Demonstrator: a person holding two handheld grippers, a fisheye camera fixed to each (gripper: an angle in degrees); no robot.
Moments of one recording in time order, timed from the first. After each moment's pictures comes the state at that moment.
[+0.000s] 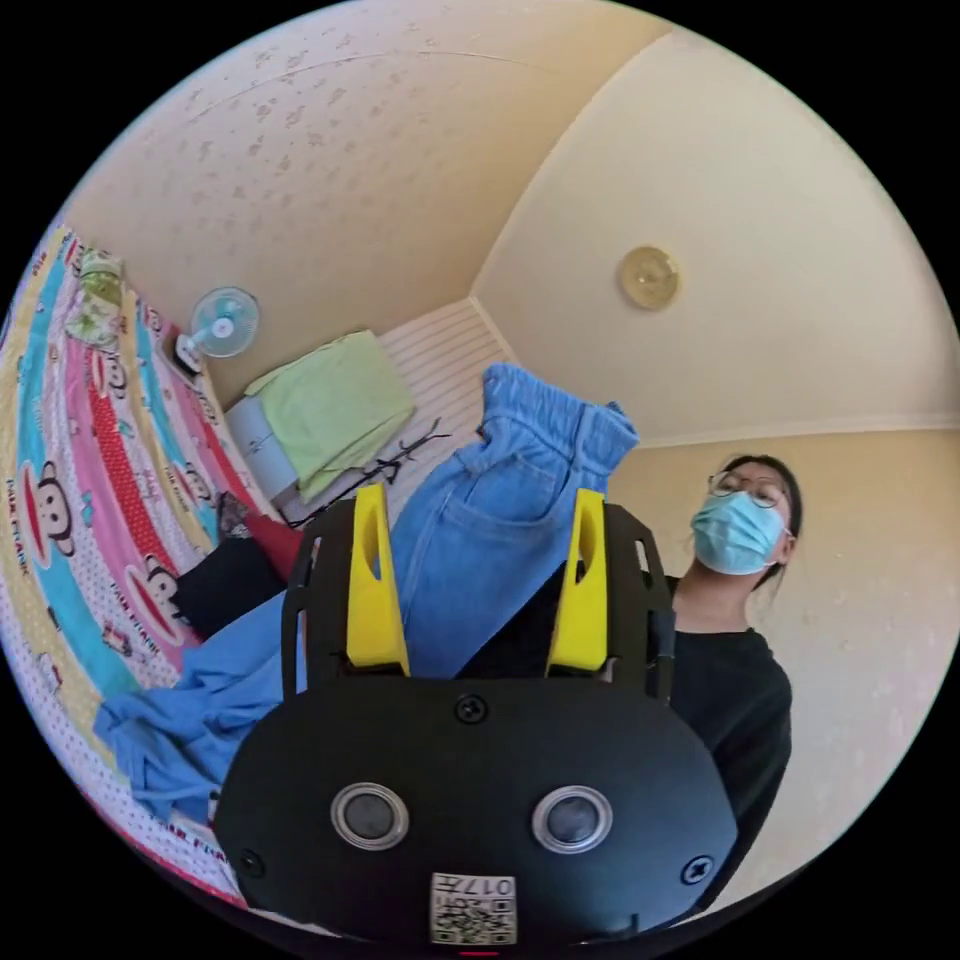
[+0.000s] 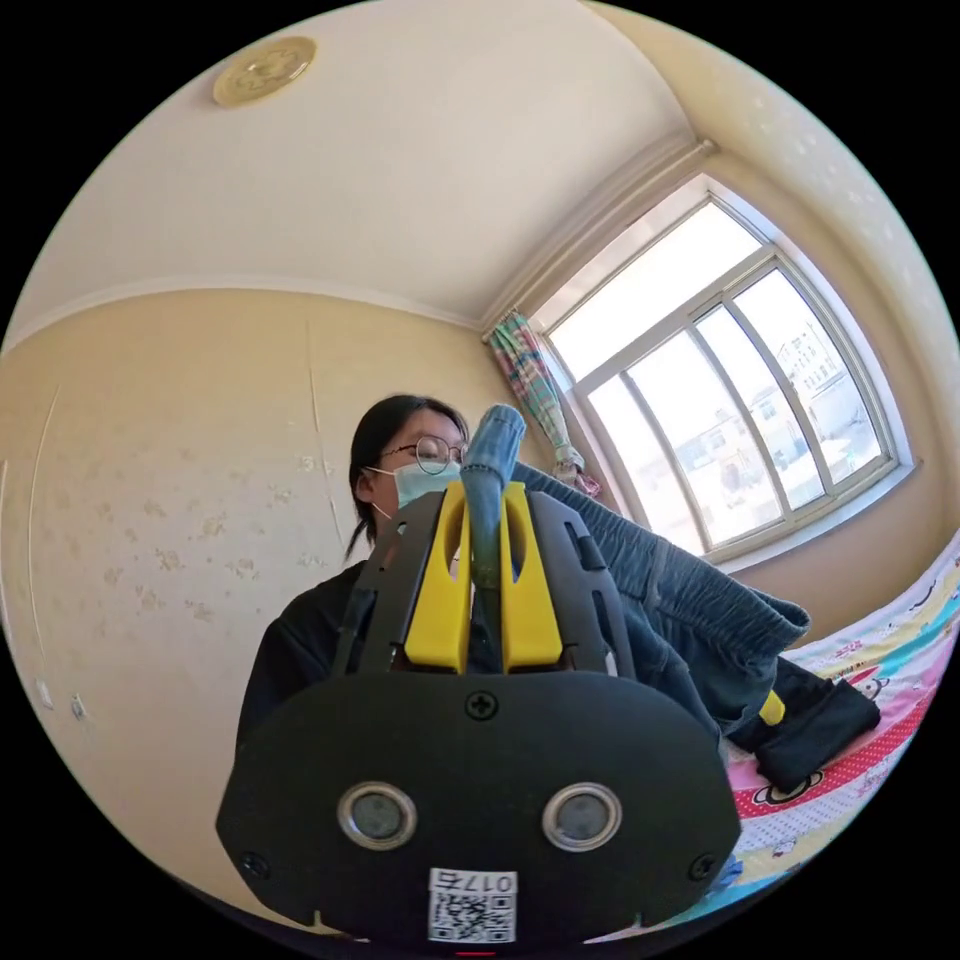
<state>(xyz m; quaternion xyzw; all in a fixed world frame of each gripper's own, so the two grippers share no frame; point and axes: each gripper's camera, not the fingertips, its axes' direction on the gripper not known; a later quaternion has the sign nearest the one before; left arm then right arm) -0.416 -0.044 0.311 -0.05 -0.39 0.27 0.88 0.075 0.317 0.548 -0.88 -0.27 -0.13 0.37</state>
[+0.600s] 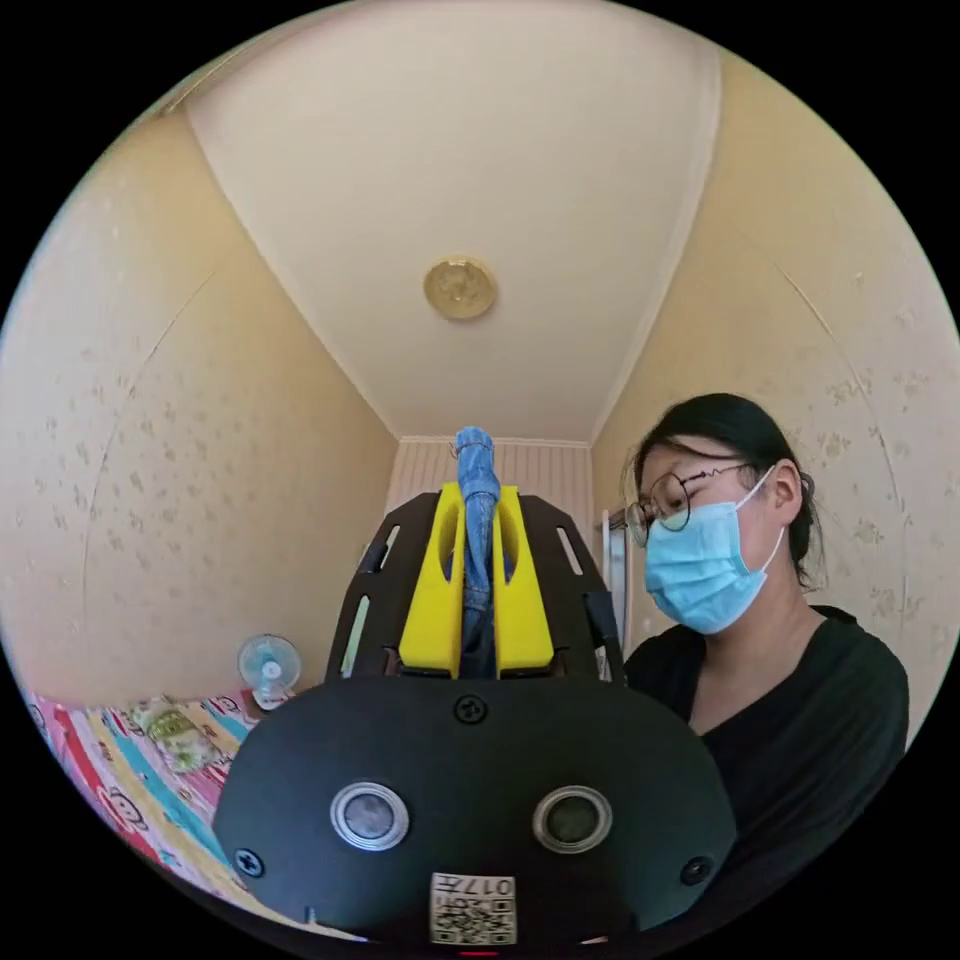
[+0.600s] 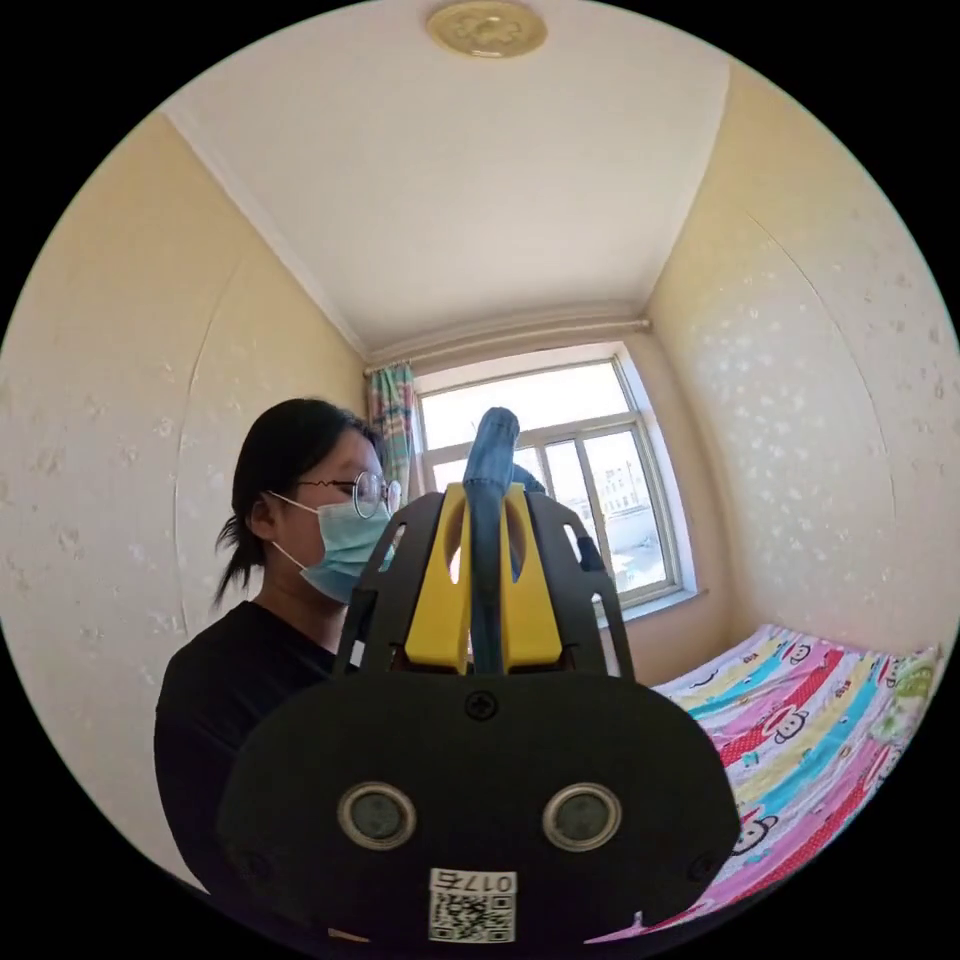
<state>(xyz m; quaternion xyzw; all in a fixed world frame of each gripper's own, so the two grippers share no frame) -0.229 -0.008 0.694 -0.09 -0.47 0.66 0.59 -0.171 0.275 0.480 -0.69 -0.30 -0.45 0.48</state>
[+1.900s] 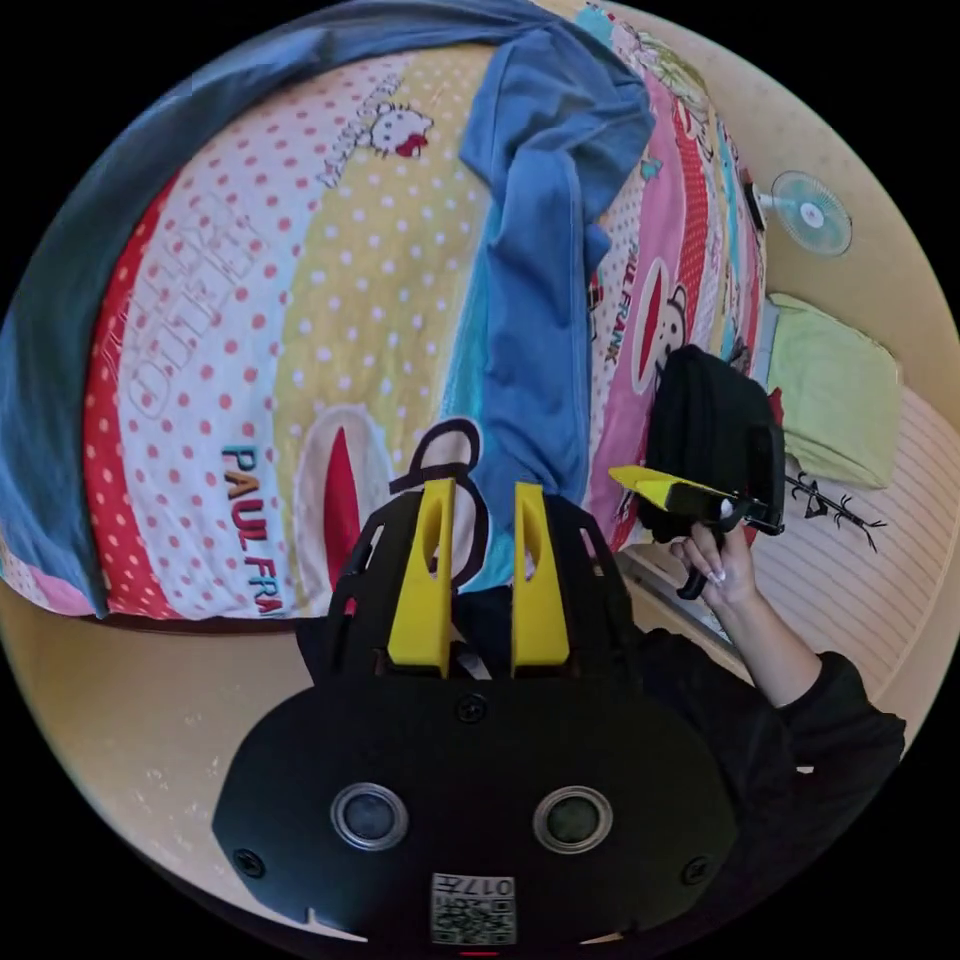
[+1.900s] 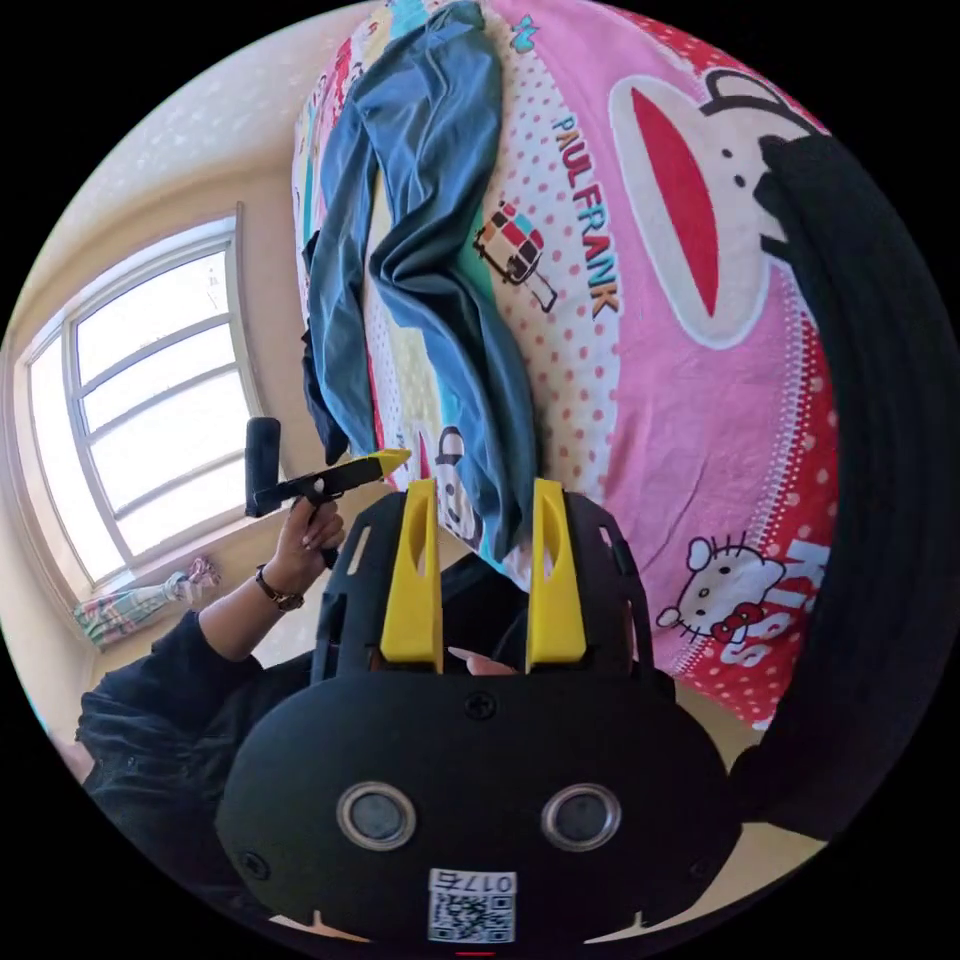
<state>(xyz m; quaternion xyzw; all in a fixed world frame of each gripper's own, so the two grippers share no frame) -0.404 -0.153 -0.043 0.17 -0.81 -0.28 0.49 0.415 -0.264 0.682 -0.74 0.54 -0.18 0.36</state>
